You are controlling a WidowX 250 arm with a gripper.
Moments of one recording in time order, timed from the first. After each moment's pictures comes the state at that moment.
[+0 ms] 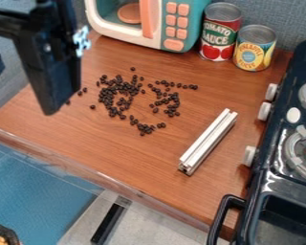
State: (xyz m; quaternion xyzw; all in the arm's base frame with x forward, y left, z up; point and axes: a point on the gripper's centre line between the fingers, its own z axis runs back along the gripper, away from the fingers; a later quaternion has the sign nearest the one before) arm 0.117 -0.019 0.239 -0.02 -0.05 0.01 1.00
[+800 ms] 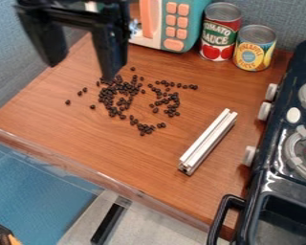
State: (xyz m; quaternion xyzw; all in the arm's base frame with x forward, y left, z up) arm 0.204 0.000 0.195 -0.02 -0.07 0.01 1.00
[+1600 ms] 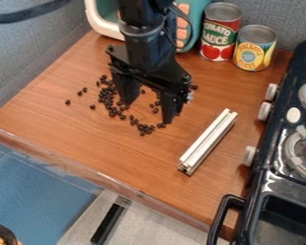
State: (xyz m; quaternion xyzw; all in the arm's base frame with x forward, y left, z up) arm 0.265 -0.035 0.110 -0.01 -0.11 -0.09 0.99
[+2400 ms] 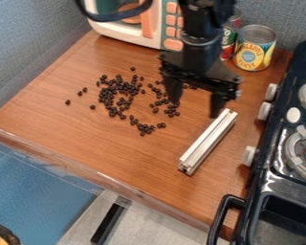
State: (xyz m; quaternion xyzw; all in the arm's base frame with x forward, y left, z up) arm 0.319 -0.076 0.084 -0.01 -0.11 -0.06 0.99
